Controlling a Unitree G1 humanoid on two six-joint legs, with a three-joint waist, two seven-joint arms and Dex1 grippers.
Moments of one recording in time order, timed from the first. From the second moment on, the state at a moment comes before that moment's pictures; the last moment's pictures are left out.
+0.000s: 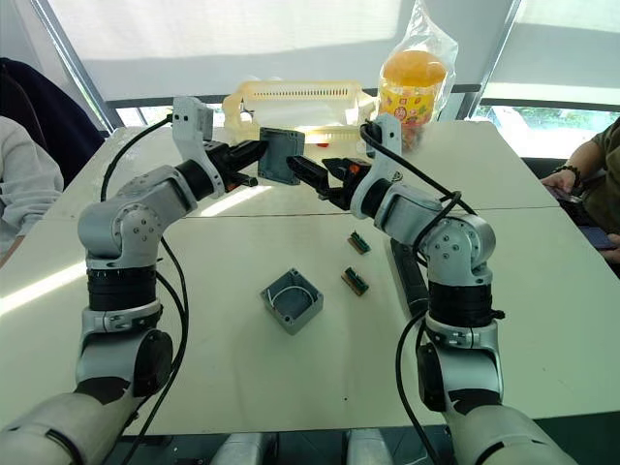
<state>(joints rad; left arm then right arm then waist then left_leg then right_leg) -0.92 0.26 0.21 0.00 -0.43 0.88 -0.44 -0.87 -0.27 -0.17 -0.10 0.92 1.03 0.13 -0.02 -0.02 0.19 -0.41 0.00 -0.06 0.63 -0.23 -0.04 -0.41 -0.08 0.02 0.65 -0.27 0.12</state>
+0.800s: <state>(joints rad) -0.90 0.35 0.17 -0.02 -0.50 0.88 -0.52 -0.85 -0.27 -0.16 -0.13 0.91 1.07 0.18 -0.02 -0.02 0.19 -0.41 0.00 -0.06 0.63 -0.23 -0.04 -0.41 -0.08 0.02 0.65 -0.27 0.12</state>
